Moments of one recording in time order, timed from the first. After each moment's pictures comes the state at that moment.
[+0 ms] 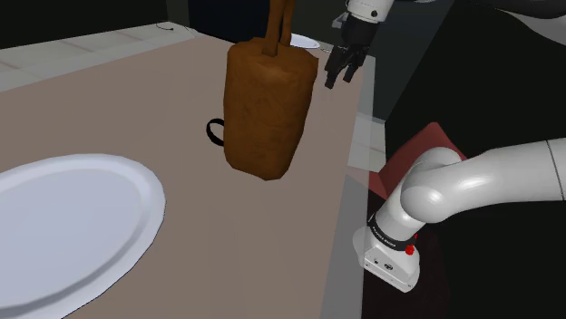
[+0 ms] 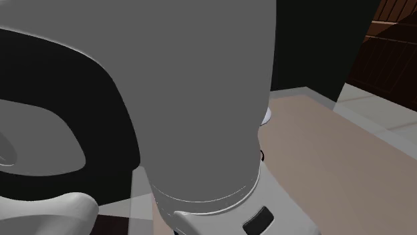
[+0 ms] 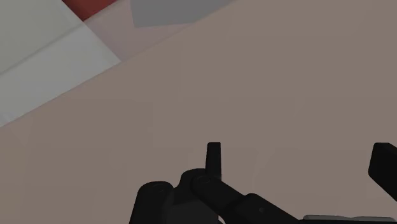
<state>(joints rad) 0.02 -0.75 -0.03 -2.32 -0.04 1.63 0.05</state>
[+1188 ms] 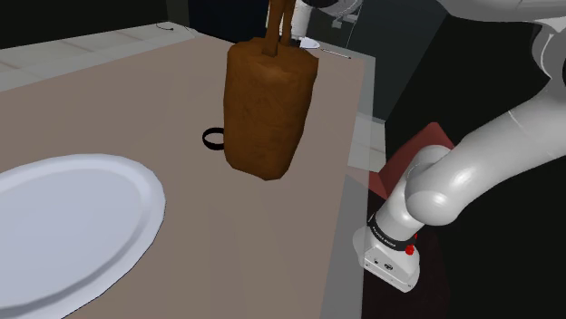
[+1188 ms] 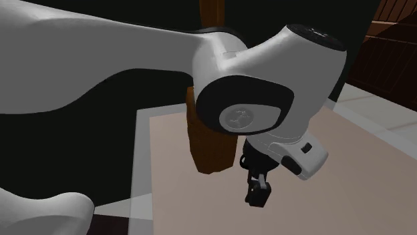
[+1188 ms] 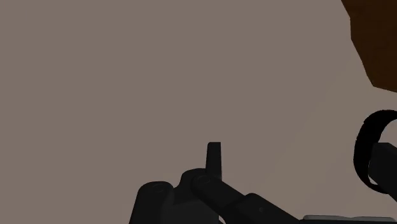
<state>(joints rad) 0.16 -0.36 0.12 -2.16 0.24 1.75 0.22</state>
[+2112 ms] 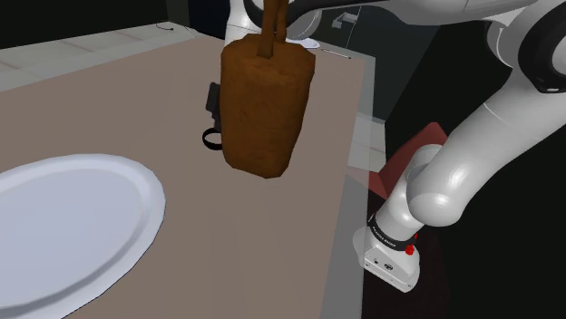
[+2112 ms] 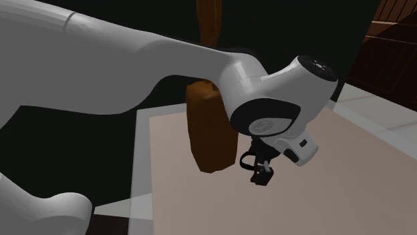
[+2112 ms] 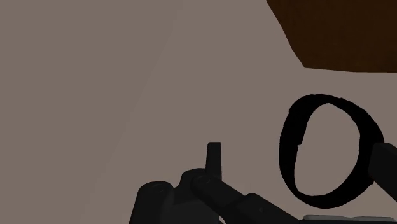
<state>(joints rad) 0.22 -0.16 0.19 -2.08 0.34 1.88 0.28</state>
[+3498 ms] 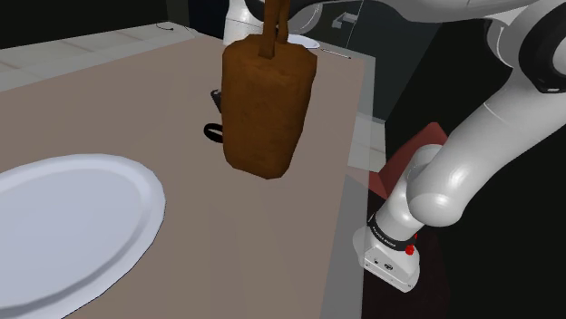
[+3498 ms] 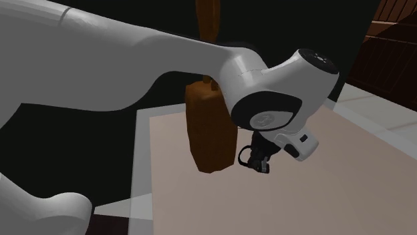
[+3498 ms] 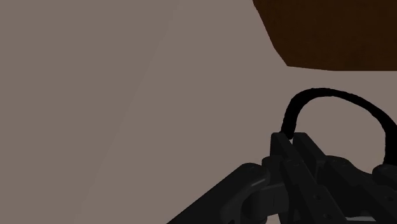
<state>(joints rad) 0.23 -0.16 0.19 -2.06 0.33 1.85 0.29</state>
